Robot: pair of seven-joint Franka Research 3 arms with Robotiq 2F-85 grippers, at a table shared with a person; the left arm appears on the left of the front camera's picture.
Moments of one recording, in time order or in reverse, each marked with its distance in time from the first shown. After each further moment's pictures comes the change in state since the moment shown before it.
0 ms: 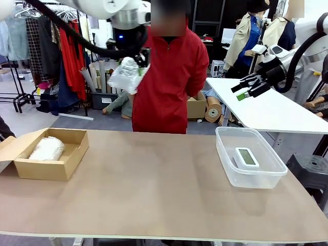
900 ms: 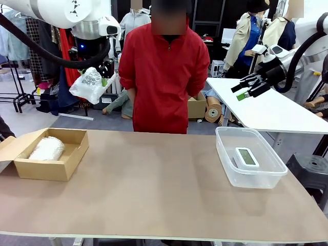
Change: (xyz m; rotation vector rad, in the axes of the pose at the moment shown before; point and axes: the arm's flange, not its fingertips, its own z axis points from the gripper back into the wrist) left arm -0.047 0.077 -0.021 0.082 0.097 0.016; right arm 0.000 0.000 0.000 0.000 0.000 0.000
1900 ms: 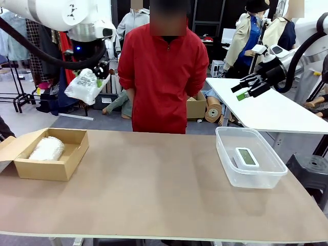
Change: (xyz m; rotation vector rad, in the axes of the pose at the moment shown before) left arm 0.000 0.029 -0.020 0.027 0.028 0.083; right arm 0.000 0.000 0.000 0.000 0.000 0.000
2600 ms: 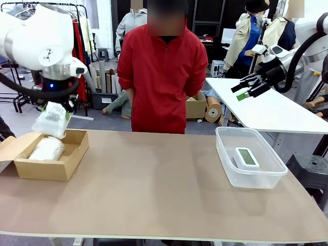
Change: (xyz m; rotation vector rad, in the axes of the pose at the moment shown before) left arm -0.084 0.052 -0.104 0.121 0.201 0.236; right arm 0.000 0.000 0.000 0.000 0.000 0.000
